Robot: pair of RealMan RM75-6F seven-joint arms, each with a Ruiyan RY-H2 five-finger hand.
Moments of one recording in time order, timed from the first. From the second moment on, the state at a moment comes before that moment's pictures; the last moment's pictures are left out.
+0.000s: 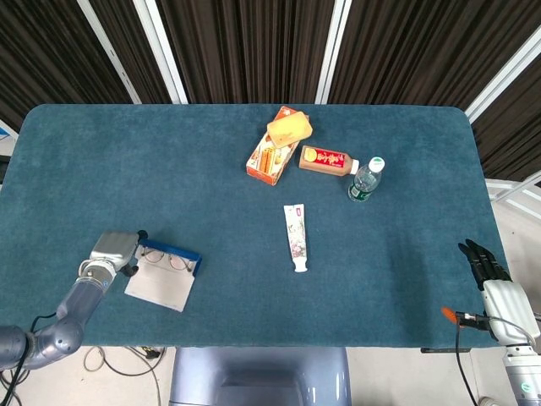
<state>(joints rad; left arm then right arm) -0.95 -1.20 0.09 -1.76 0.35 0.85 0.65 0.08 -1.00 0.05 -1.77 -1.50 1.43 0.15</state>
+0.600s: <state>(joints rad) -0.90 -1.15 0.15 -1.82 0.44 0.85 0.59 0.08 -1.00 0.05 -1.76 -1.51 1.44 0.15</state>
